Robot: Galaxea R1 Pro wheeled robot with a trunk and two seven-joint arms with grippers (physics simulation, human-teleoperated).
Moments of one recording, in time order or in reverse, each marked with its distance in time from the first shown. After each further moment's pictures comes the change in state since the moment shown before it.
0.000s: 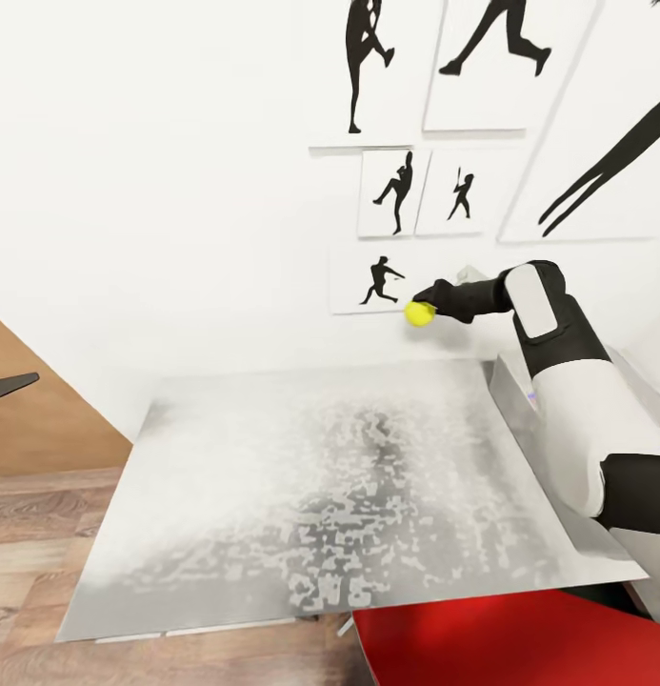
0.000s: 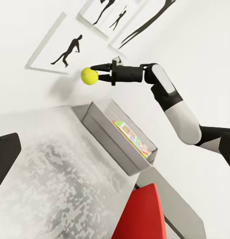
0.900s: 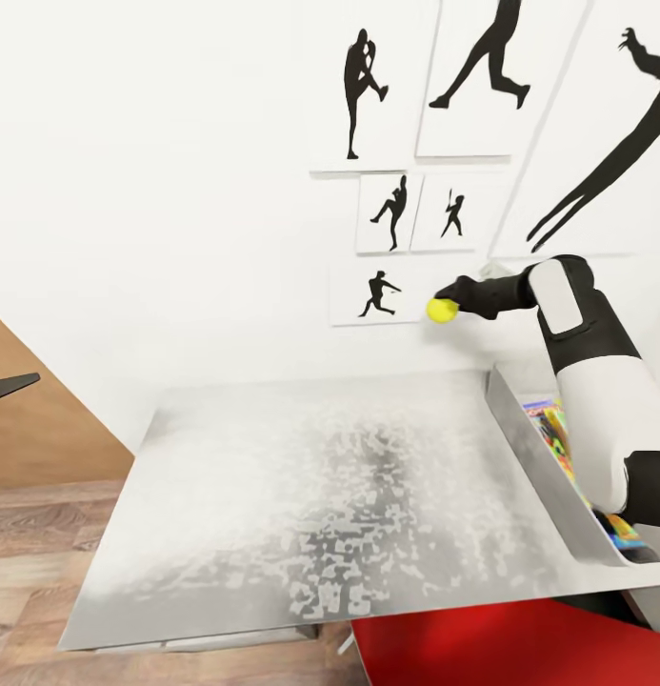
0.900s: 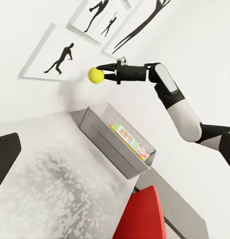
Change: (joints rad) left arm -0.001 0.000 -0.002 0.000 -0.002 0.000 0.000; right arm -0.015 -0.073 0.015 0.003 0.003 0.001 0.000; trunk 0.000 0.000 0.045
